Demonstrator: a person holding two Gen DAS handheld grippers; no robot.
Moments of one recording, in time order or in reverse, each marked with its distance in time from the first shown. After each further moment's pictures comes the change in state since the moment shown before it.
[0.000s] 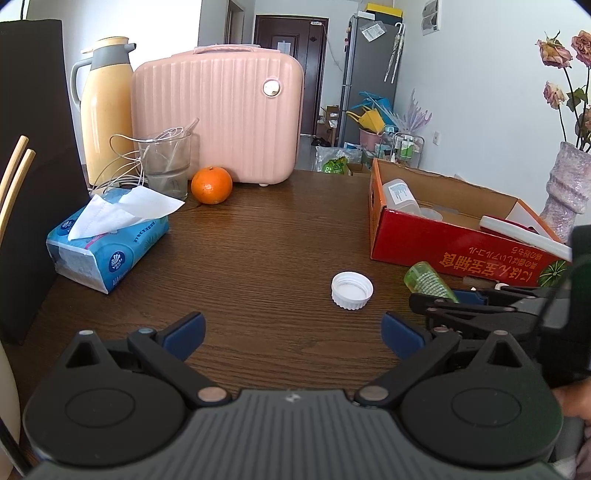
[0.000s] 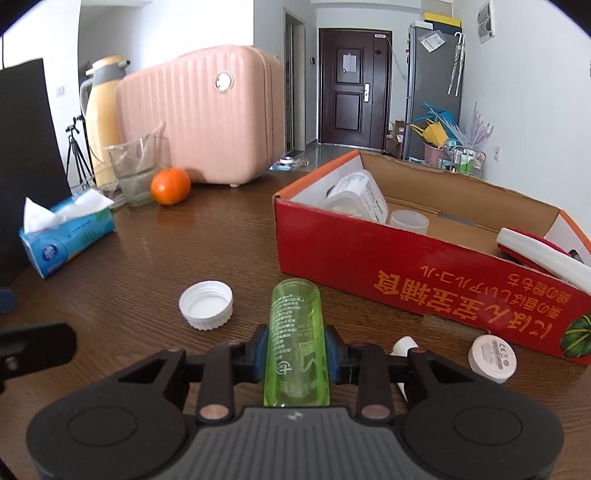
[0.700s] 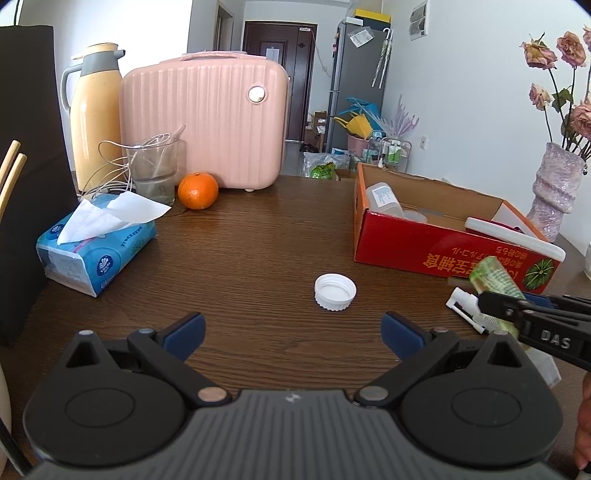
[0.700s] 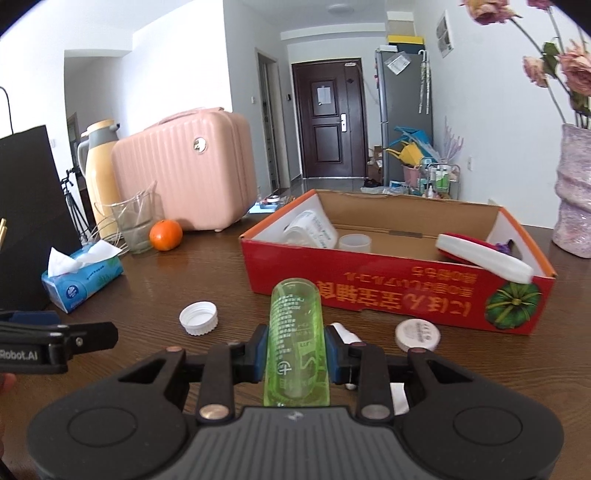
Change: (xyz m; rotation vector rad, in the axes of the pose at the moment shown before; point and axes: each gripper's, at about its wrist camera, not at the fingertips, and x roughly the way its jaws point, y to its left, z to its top) left arm -0.005 -0.007 -0.004 0.012 -0.023 -0.042; right arm -0.081 -0.040 -0.022 0.105 -0.127 -0.016
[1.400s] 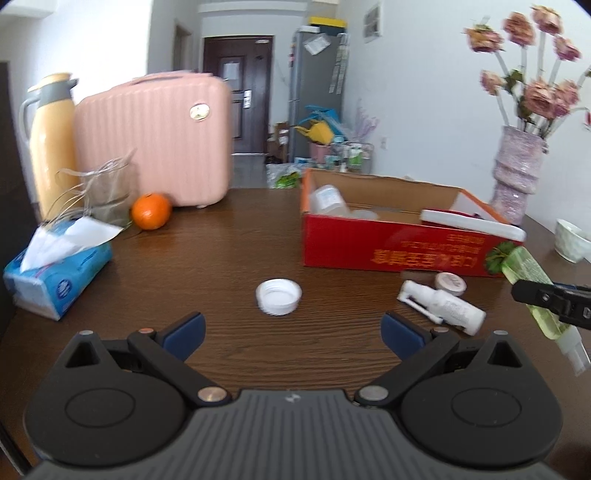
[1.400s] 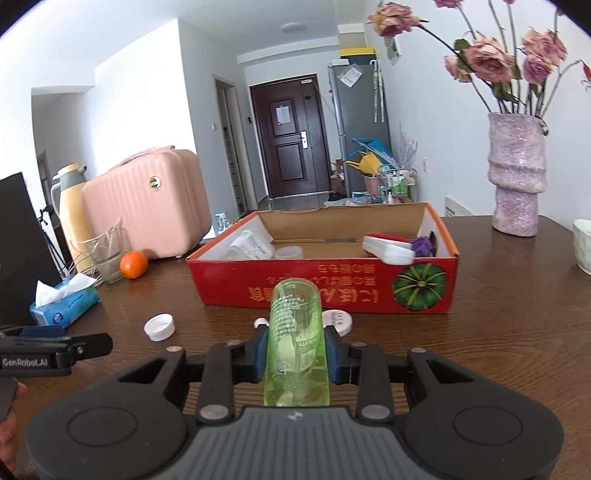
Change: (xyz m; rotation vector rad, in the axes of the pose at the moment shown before) left arm -0.005 -0.039 -0.007 0.116 -0.045 -0.100; right arm -0.057 -0.057 -0.018 0.115 -0.066 -0.080
